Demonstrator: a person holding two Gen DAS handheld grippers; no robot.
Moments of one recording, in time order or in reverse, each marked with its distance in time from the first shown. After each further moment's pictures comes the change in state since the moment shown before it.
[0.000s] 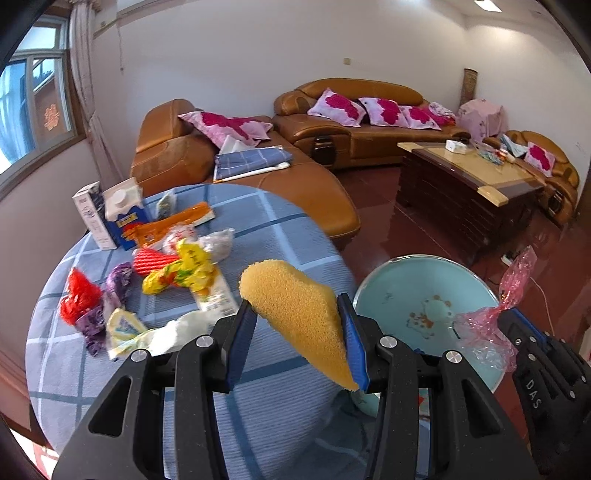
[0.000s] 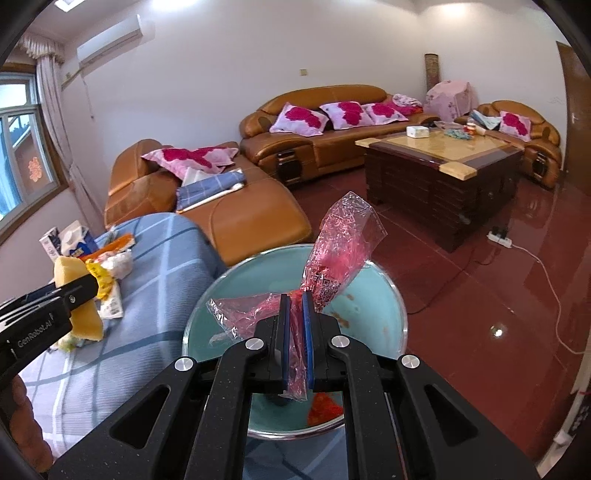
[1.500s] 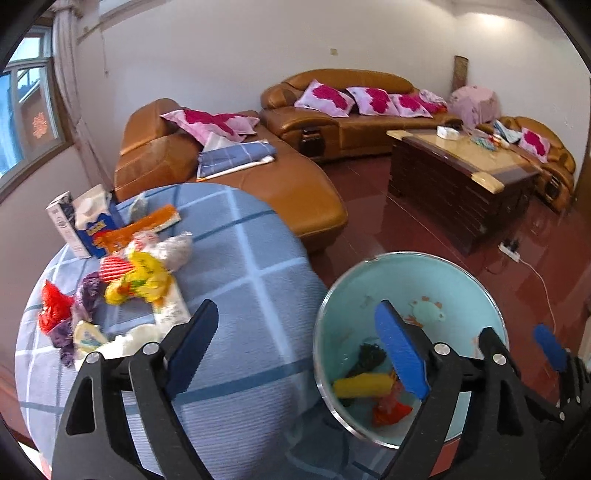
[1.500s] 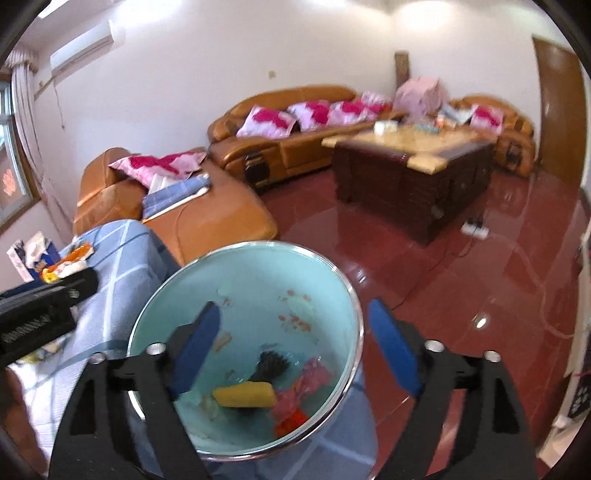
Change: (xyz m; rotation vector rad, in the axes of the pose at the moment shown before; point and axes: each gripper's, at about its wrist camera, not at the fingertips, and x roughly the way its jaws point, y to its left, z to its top) left arm 0.030 -0.030 0.006 0.029 0.025 -0.005; right arm 0.018 -0.026 -0.008 0.039 -0.050 -0.130
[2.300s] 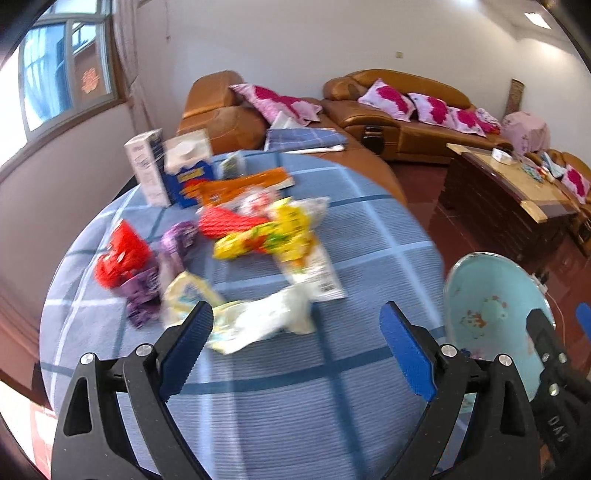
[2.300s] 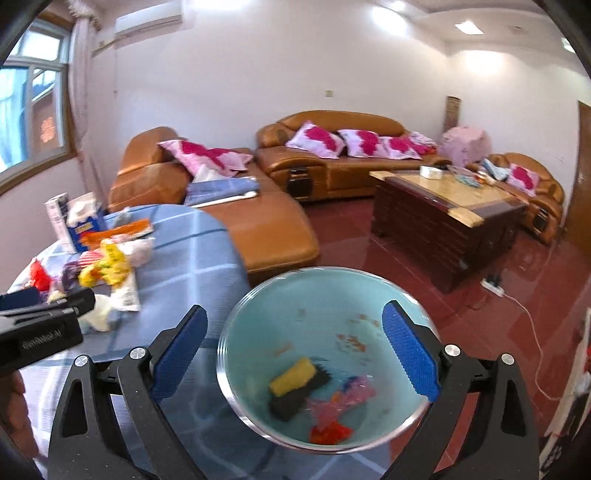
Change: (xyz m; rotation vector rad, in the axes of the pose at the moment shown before) left arm -0.015 0.129 -0.035 -0.183 0.050 0.129; right arm -0.035 0.098 0.000 -0.226 -0.039 0.121
